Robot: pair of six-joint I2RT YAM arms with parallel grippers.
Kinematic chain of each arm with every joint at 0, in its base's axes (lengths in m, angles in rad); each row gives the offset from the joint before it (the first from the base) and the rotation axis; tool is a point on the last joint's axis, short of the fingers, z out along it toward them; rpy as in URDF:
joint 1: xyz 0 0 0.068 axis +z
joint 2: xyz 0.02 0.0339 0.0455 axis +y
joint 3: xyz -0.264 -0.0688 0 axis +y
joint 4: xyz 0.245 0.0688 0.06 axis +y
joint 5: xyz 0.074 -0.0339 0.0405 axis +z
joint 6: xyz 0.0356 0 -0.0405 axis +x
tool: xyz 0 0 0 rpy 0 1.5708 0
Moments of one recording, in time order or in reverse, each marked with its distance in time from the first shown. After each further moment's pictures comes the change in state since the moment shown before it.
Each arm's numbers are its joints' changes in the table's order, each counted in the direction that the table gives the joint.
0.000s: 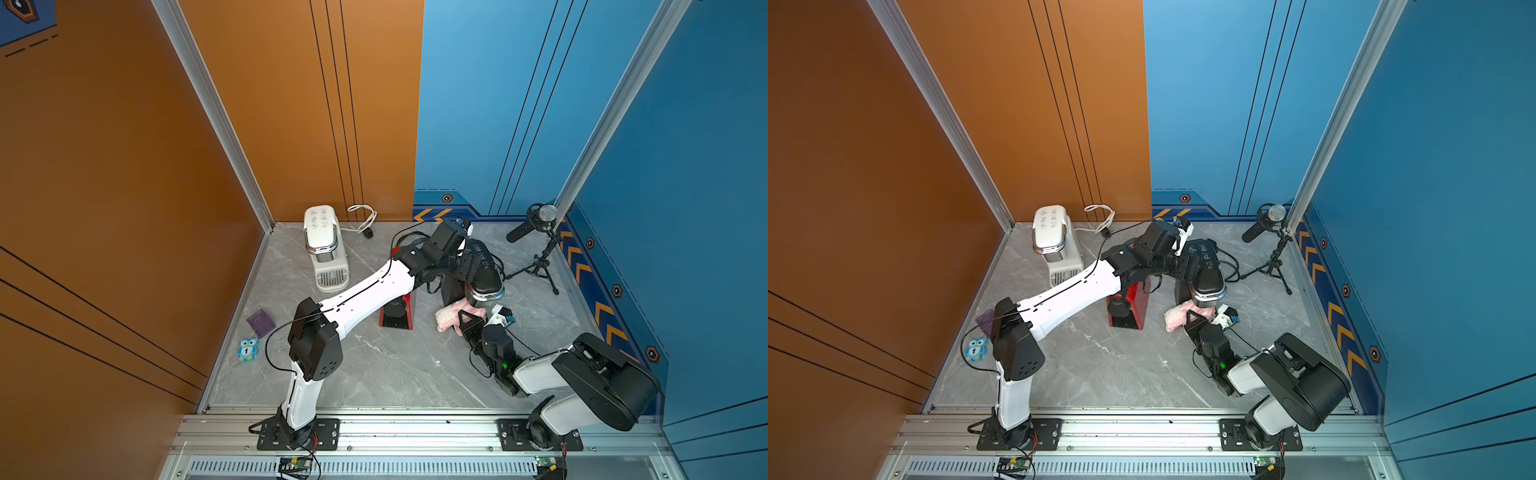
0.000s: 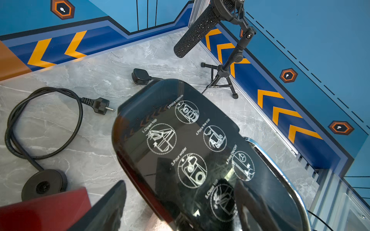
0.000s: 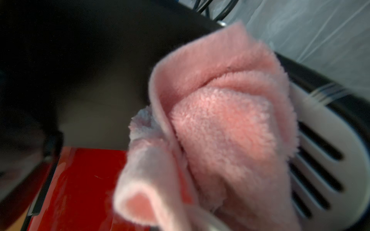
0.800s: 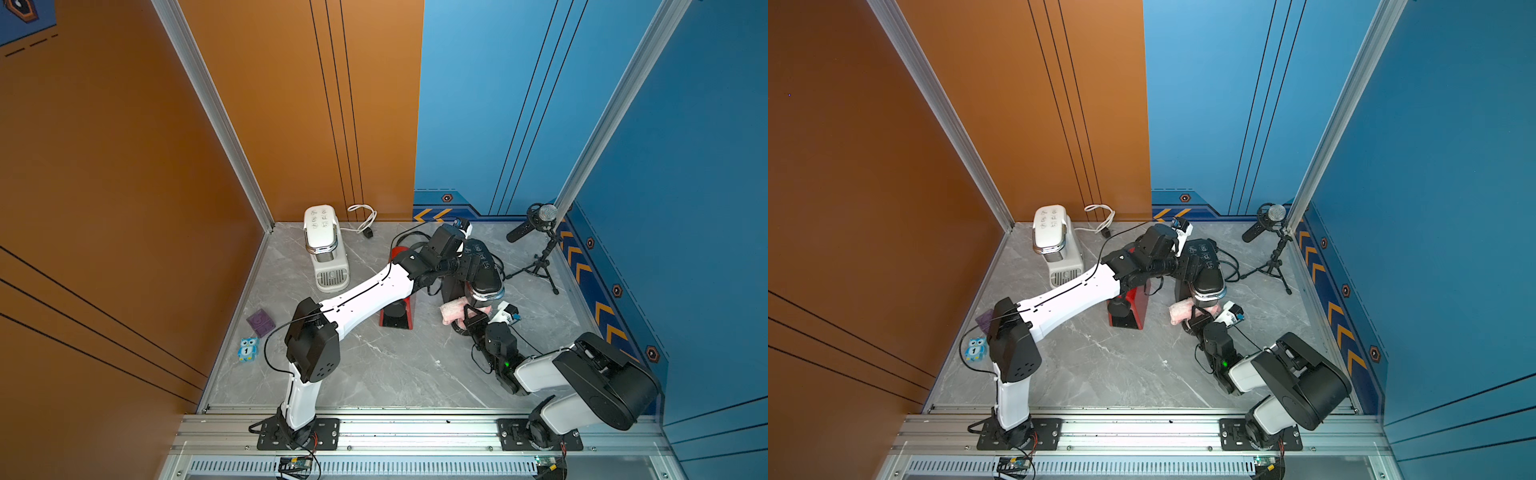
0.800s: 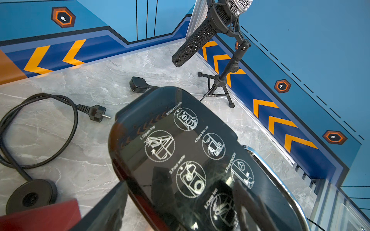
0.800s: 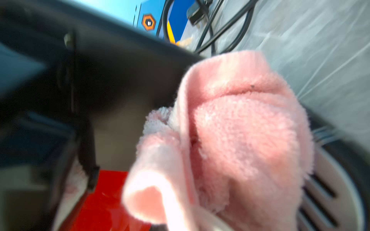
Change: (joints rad) left arm -0.001 -0.024 0.100 -0.132 0.000 -0.022; right arm -0.082 0.014 0.010 -0.068 -0.047 -0.021
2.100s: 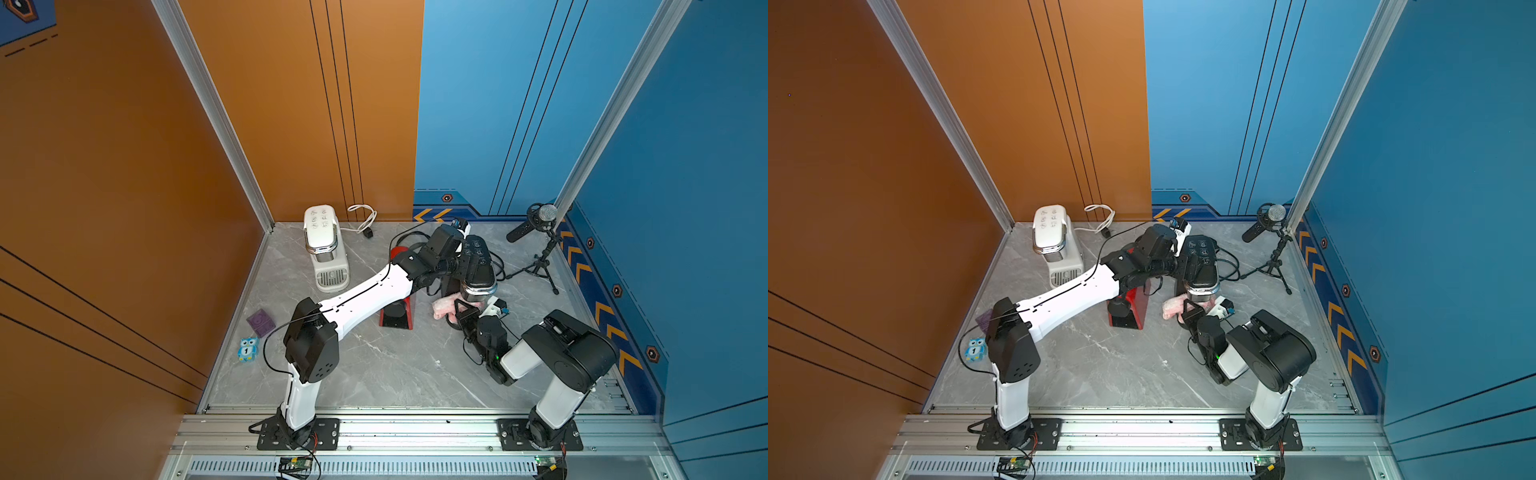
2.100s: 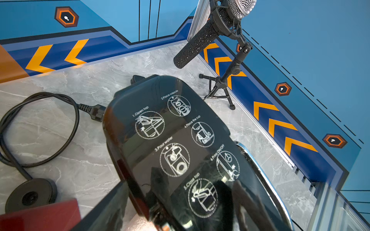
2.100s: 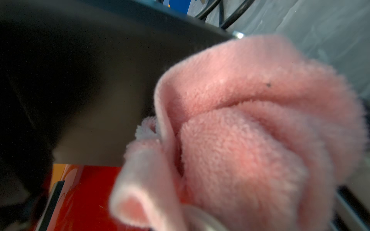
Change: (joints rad) left arm 0.002 -0.005 0.017 -0.016 0.001 -0.012; right arm 0.000 0.230 -0.102 -0.145 0.076 0.045
